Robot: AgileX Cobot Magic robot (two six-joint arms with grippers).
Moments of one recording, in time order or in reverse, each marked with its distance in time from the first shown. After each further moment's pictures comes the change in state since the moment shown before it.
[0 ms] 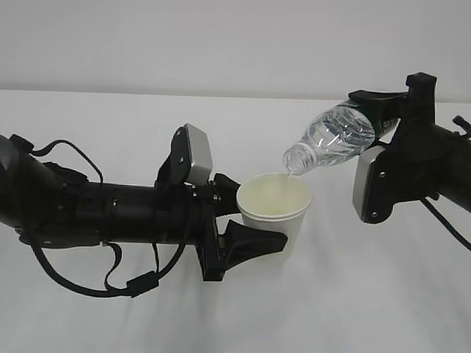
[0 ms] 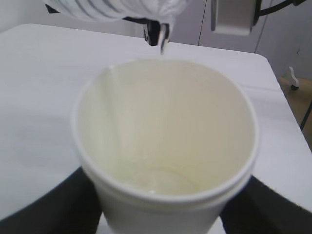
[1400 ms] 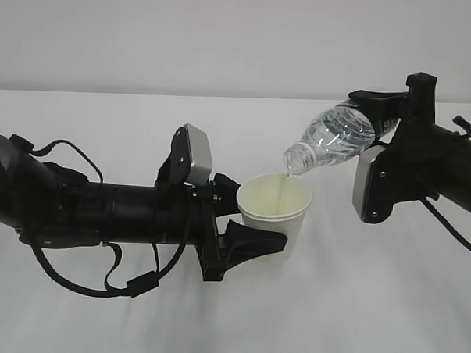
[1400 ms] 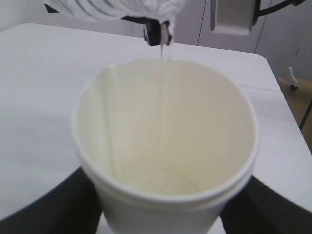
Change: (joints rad) left arm 0.000 0.000 0.000 0.002 0.000 -0.003; right arm 0.000 0.000 0.000 0.000 0.000 0.004
